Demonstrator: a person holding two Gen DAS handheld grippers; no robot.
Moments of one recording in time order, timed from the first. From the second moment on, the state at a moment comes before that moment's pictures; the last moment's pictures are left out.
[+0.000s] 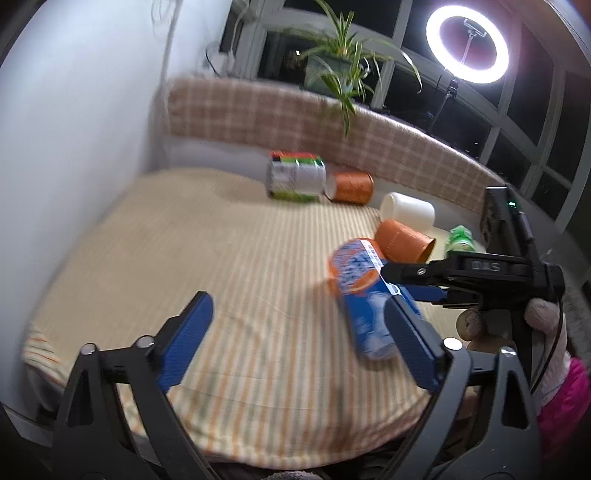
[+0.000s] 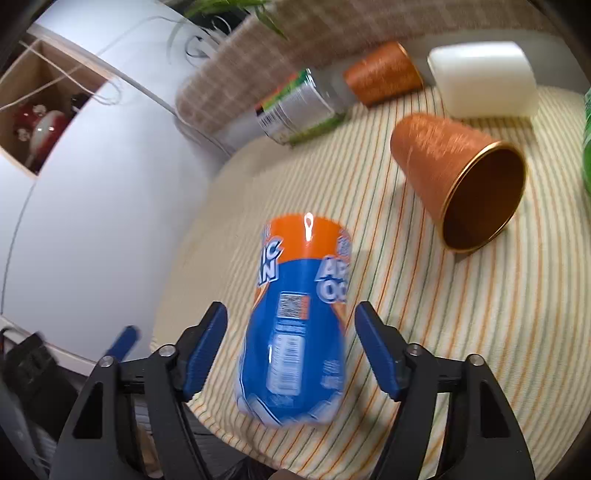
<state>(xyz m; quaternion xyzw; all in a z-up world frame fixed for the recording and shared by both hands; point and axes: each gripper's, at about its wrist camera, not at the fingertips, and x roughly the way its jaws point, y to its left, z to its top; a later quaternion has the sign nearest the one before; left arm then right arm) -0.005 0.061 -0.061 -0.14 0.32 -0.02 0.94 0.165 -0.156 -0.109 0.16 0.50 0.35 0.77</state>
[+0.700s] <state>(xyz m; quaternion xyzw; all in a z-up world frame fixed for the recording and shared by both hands) 0.128 0.064 -0.112 -0.36 0.47 -0.15 0.79 0.071 -0.281 -0.085 0.22 0.44 0.26 0.83</state>
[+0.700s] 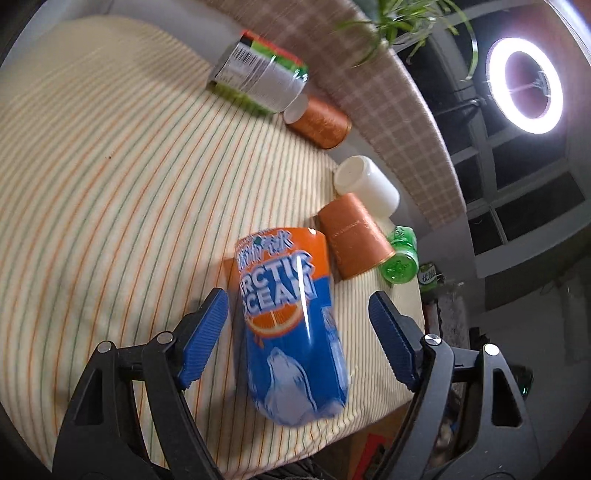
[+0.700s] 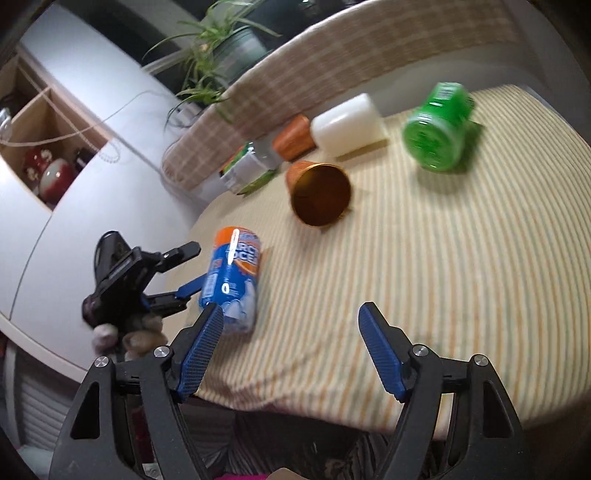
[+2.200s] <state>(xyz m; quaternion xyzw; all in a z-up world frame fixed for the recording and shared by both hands) 0.099 -0.029 -0.051 -0.09 0.36 -0.14 0.92 0.068 -0.294 -0.090 0.23 0.44 0.23 0.83</state>
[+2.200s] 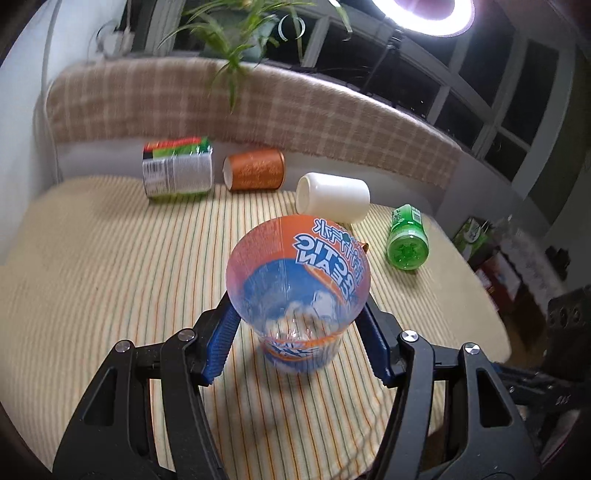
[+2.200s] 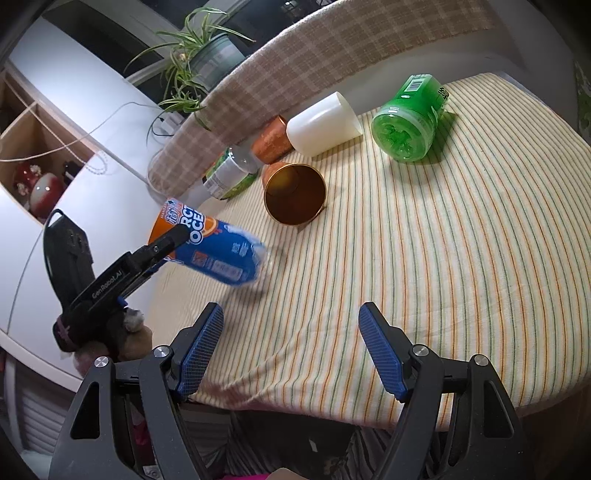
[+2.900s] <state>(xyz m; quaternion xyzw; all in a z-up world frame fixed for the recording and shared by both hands) 0.092 -0.064 -0.057 -0.02 0.35 -0.14 0.92 0.067 -0.298 -0.092 0.24 0.44 0.23 0.83</state>
